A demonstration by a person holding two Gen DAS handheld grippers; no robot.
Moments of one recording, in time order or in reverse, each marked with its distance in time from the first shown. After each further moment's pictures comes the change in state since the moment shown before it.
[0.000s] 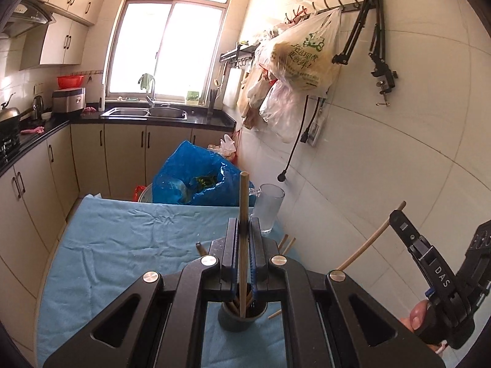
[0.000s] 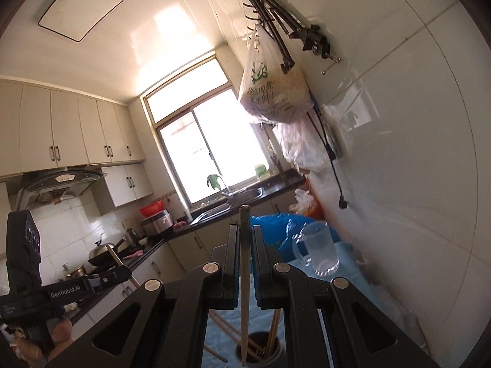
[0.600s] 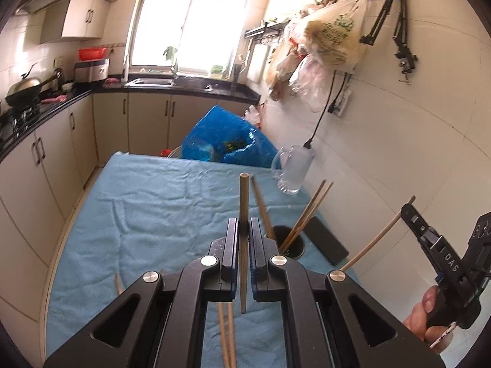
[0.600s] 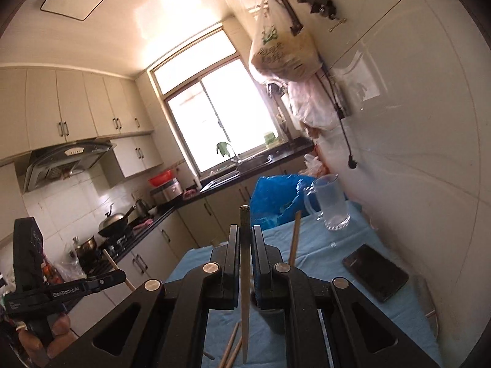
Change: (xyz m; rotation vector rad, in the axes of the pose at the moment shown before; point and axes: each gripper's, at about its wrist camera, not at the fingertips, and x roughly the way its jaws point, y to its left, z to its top) left arm -0.047 0.053 -0.061 -0.042 0.096 0.067; right arm -0.017 0.009 -0.059 0.014 0.147 0.054
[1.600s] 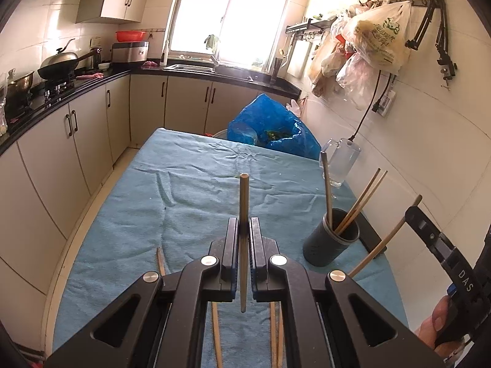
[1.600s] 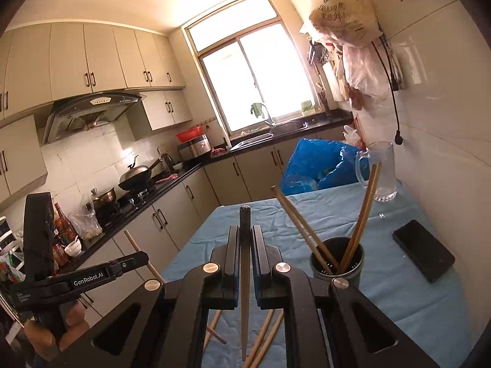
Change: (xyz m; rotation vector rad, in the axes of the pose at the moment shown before) left arm 0.001 0.072 -0.048 -0.103 0.033 0.142; right arm 0.046 0.069 -0.053 -0.120 0.176 0.122
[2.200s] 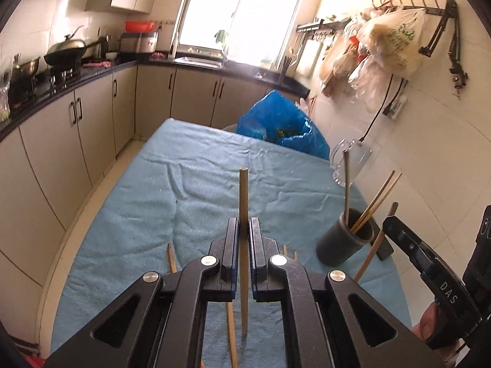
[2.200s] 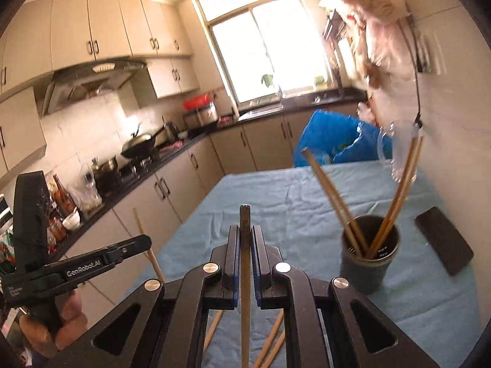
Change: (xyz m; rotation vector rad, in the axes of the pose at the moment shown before) left arm 0.013 0.028 -0.001 -0.043 0.006 0.009; right arm 0.043 0.023 -0.024 -0.045 0.128 0.023
